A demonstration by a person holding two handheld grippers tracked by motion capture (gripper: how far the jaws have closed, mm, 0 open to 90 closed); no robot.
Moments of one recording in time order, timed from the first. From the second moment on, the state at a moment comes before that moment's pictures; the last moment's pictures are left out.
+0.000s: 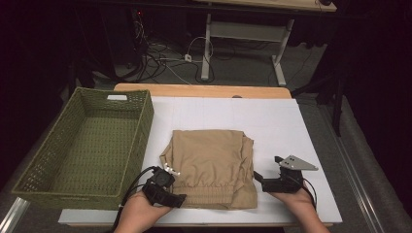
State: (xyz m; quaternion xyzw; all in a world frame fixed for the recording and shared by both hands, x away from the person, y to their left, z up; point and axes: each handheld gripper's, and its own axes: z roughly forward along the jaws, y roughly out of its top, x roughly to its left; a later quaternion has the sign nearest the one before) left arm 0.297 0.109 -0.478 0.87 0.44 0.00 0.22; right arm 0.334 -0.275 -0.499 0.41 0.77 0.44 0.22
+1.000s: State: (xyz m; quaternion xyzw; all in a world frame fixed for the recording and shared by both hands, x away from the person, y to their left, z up) left arm 0.292 0.105 -0.484 0.88 0.41 -0.02 0.26; right arm 0.452 -0.211 -0.505 0.46 0.79 0.37 0.15
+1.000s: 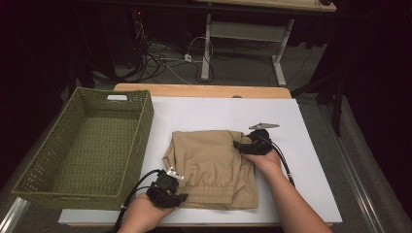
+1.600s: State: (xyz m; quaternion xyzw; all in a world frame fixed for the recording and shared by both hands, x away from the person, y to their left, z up) left arm 0.297 0.096 -0.475 0.88 0.42 -0.03 0.22; right arm 0.435 -0.208 -0.497 0.41 0.81 0.39 0.15
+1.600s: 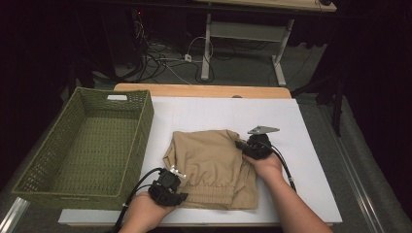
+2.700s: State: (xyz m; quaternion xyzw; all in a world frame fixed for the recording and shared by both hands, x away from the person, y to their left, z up) left arm 0.322 0.082 -0.427 0.90 0.43 -0.06 0.09; right arm 0.418 -0.211 -0.462 0.39 0.79 0.44 0.17
